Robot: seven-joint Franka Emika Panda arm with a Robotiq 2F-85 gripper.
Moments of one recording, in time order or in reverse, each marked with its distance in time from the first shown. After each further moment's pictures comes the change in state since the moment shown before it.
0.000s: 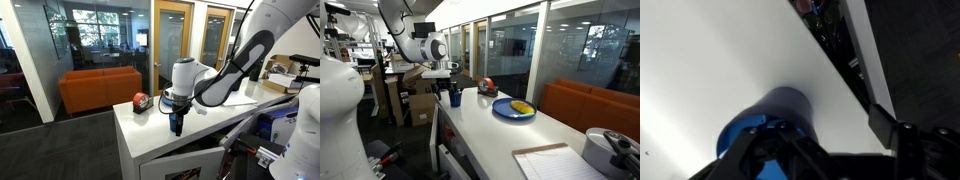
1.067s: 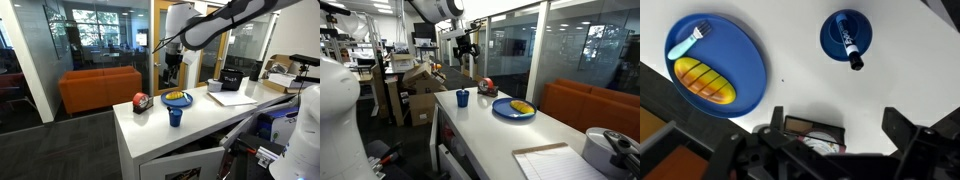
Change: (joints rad) arm -0.077 -0.108 -0.067 0.391 -0.043 -0.403 0.143
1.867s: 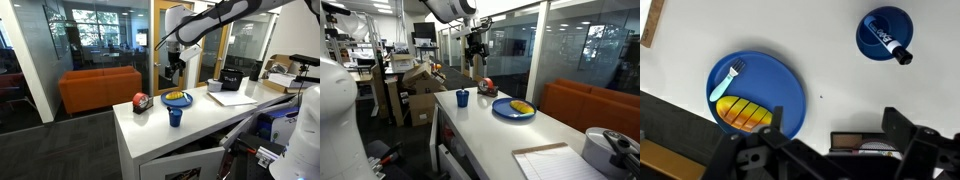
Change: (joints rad) arm -0.045 0.078 -0.050 0.116 -0.006 -0.142 0.144
